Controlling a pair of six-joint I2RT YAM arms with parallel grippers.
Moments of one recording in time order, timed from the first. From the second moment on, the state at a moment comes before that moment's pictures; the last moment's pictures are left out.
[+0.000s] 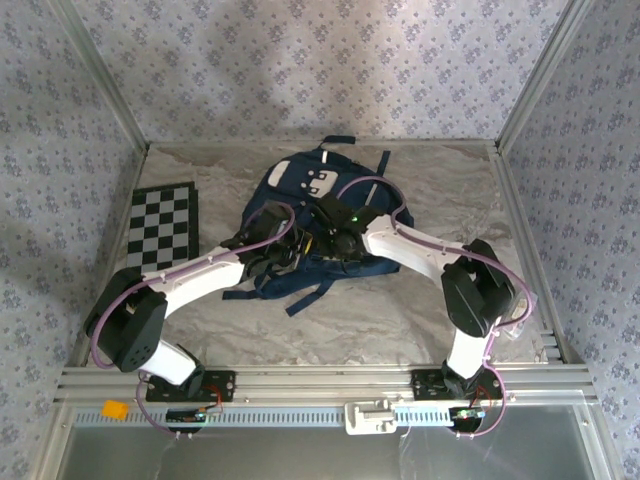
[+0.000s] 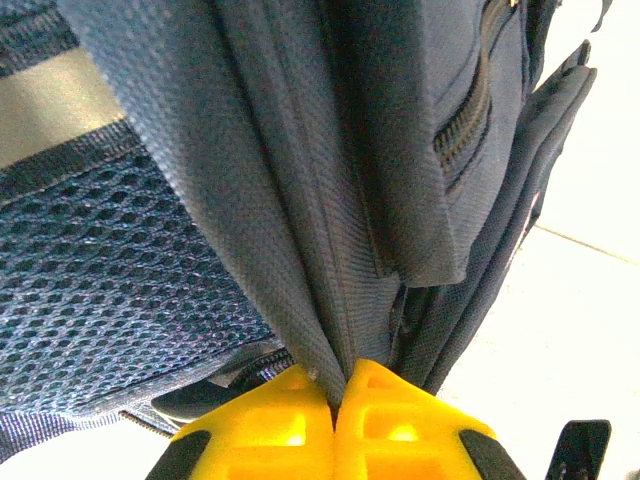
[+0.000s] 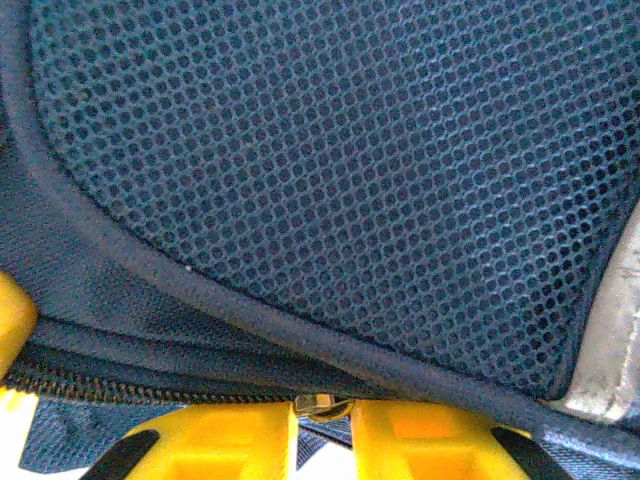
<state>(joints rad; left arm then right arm) -0.71 1.49 0.89 -0.10 0.03 -1.74 0.78 1.78 1.36 -0.75 0.08 0.77</state>
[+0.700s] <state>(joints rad) -0.63 1.48 0.88 -0.14 0.06 -1.67 0.67 1.60 1.10 -0.63 -0.06 0.59</state>
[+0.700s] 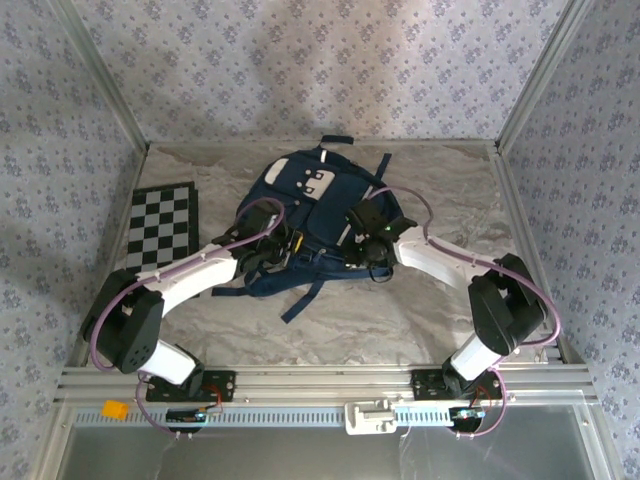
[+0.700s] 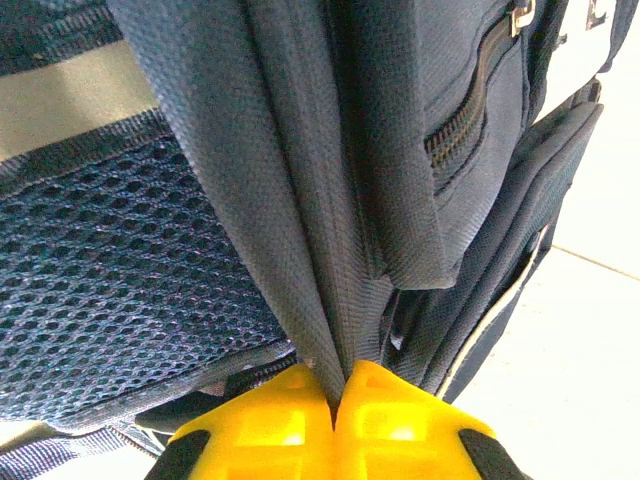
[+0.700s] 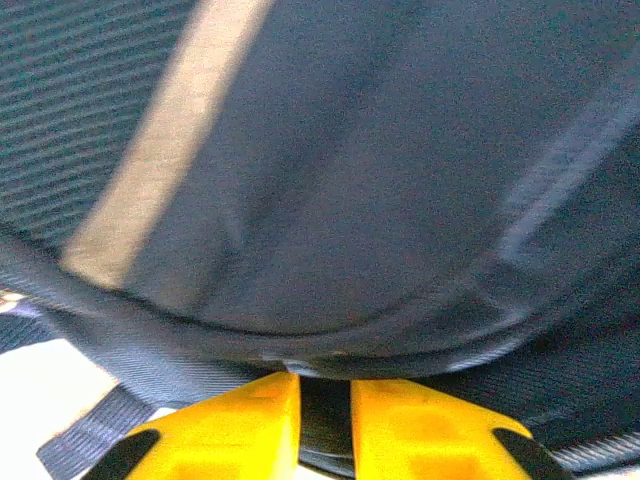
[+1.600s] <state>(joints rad) -0.69 1.48 0.88 -0.14 0.04 -1.70 0.82 1.74 1.31 -0.65 0.11 1.03</state>
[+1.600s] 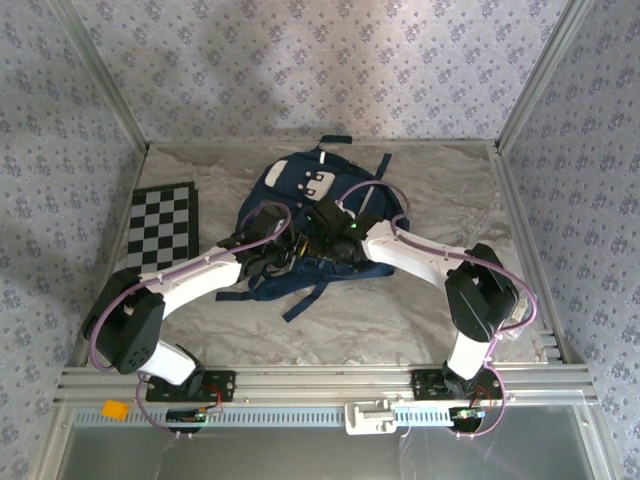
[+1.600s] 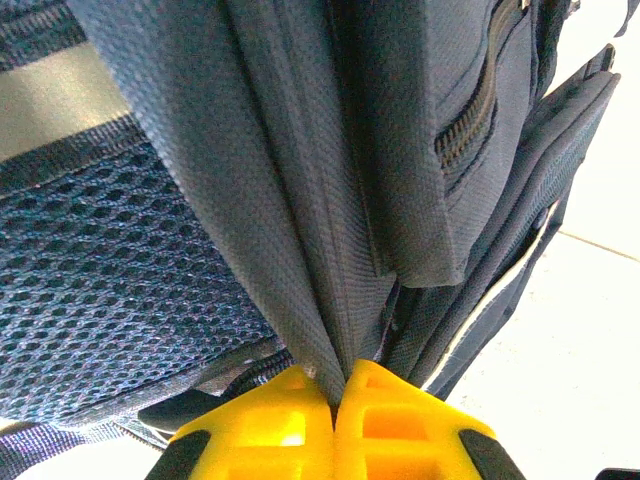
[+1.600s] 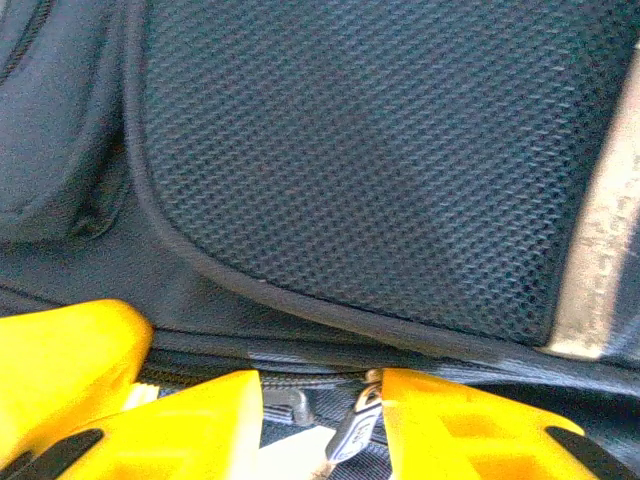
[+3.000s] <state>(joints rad) -0.69 1.47 0.88 -0.15 0.04 -1.70 0.87 1.71 1.26 -0.66 0.12 0.99</state>
